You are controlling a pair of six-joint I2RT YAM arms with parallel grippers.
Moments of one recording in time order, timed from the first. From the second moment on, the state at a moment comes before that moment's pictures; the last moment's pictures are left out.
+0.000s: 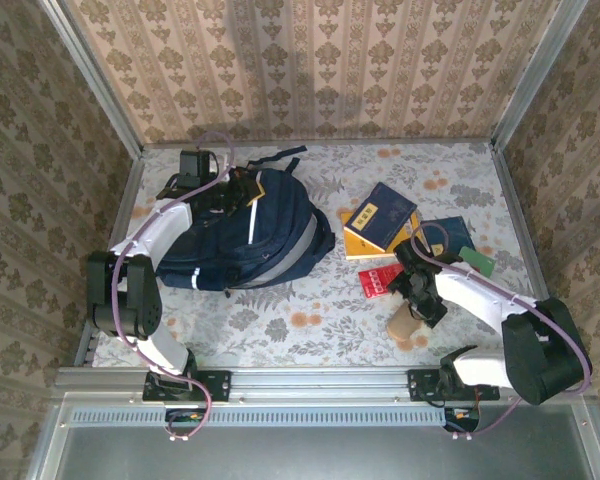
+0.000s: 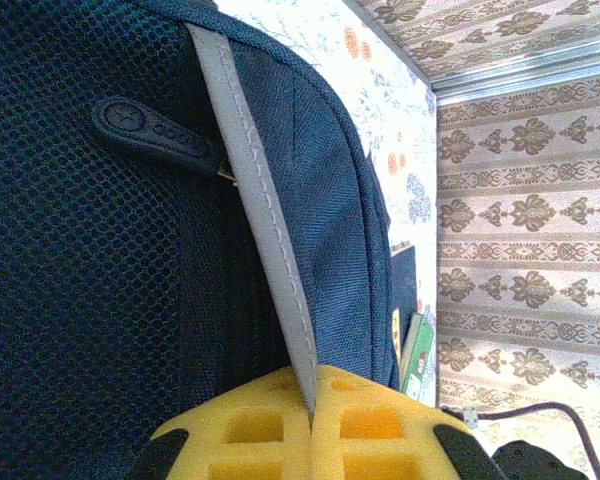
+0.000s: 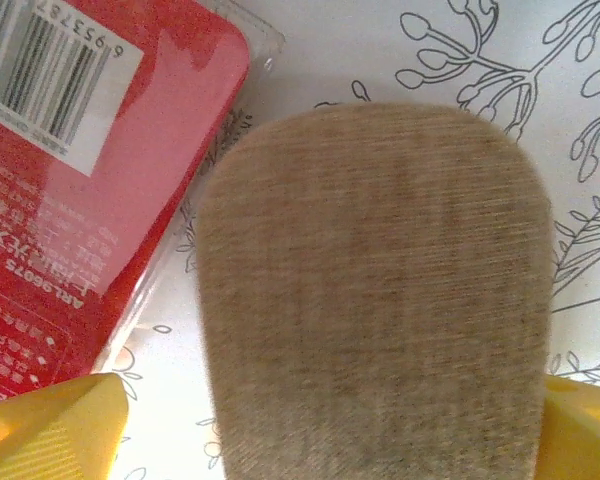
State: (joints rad) left arm -0.21 1.64 1.22 -0.29 0.74 -0.73; right arm 0.36 1.29 0.63 -0.79 0.09 1.21
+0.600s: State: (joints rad) left arm -0.20 1.64 1.22 -0.29 0.74 -0.73; right arm 0.36 1.19 0.57 -0.75 0.10 1.25
